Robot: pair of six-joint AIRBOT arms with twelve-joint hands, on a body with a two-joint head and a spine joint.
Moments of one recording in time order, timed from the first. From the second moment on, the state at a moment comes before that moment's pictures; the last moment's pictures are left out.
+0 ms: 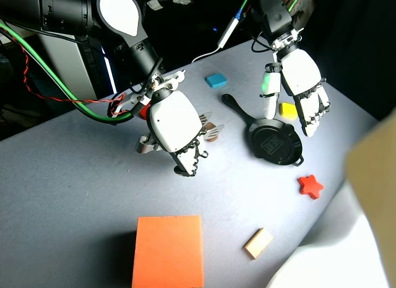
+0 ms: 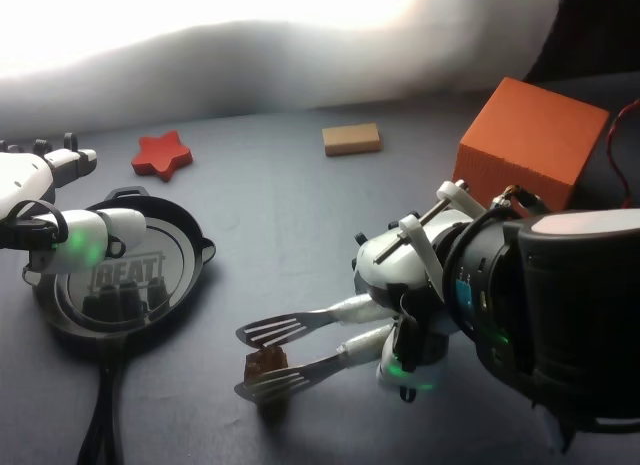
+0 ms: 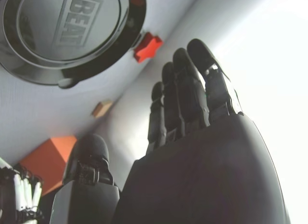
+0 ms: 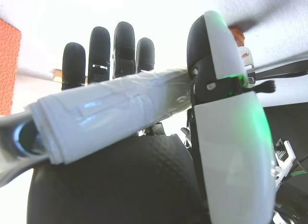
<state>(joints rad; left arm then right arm) 0.57 -0.78 0.81 -1.32 -0.75 1.94 -0.19 -1.36 0.82 -1.00 -0.97 0.34</state>
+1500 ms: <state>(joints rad) 0.57 -0.78 0.81 -1.32 -0.76 1.95 -0.22 -1.40 0.85 -1.04 -0.96 0.32</state>
